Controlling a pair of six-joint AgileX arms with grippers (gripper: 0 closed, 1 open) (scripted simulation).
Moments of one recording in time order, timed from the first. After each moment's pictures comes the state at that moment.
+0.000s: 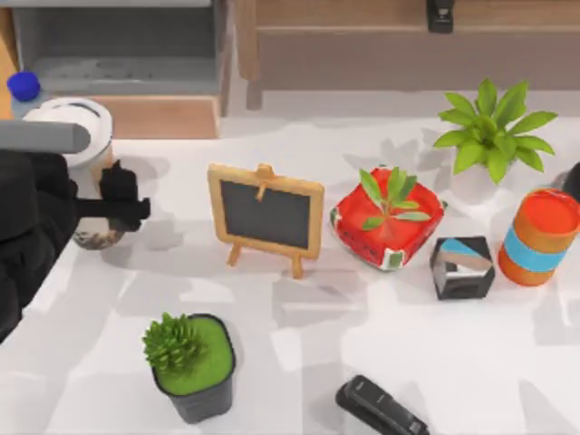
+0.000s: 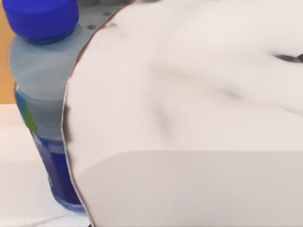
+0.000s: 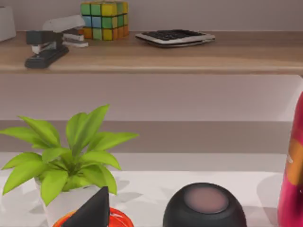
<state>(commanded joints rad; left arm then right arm) -0.24 1.45 0.42 0.64 -0.15 -0.04 0.00 0.00 0.00 0.00 0.00 0.00</state>
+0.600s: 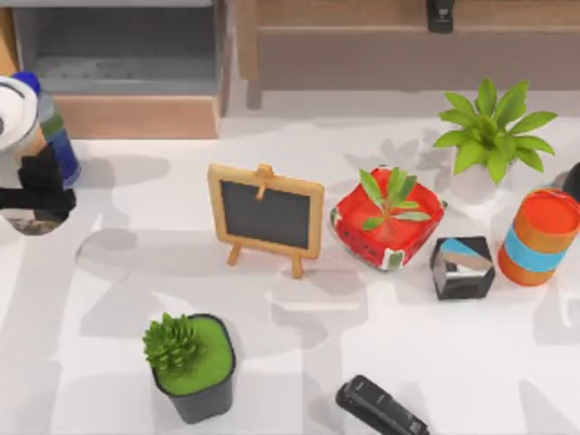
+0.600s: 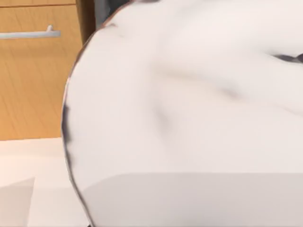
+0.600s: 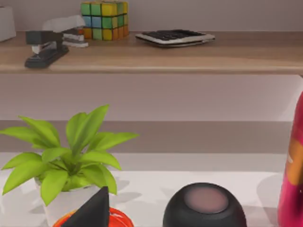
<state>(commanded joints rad) 0.00 1.23 0.39 0.52 0.09 0.05 0.00 0.00 0.00 0.00 0.00 0.00</state>
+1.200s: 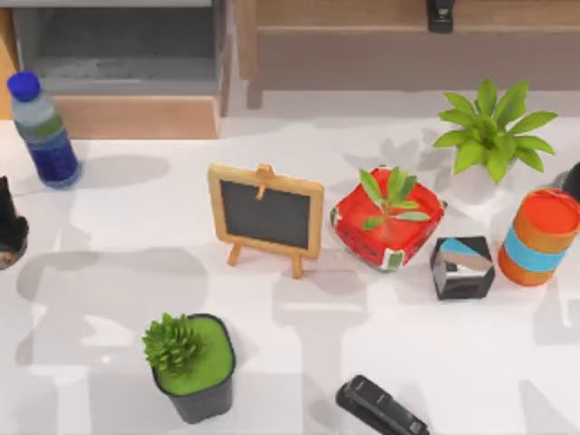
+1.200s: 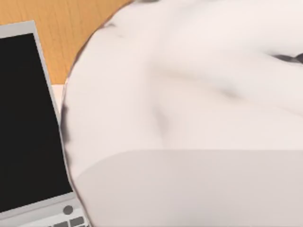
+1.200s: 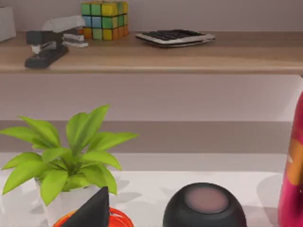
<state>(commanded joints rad) 0.18 1.15 0.33 0.42 0.20 0.09 0.00 0.00 0.00 0.00 0.00 0.00</state>
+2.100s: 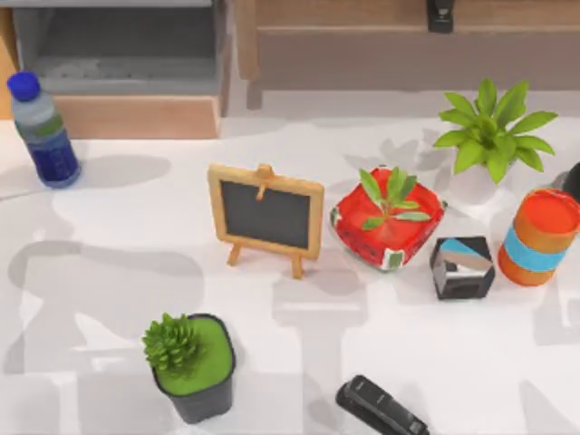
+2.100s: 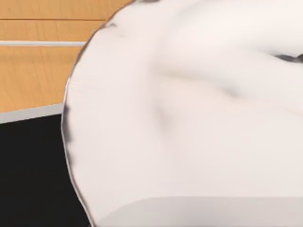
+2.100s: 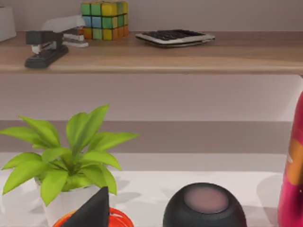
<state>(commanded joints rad) 0.25 1.15 0.32 0.58 0.19 0.08 0.00 0.00 0.00 0.00 0.00 0.00</state>
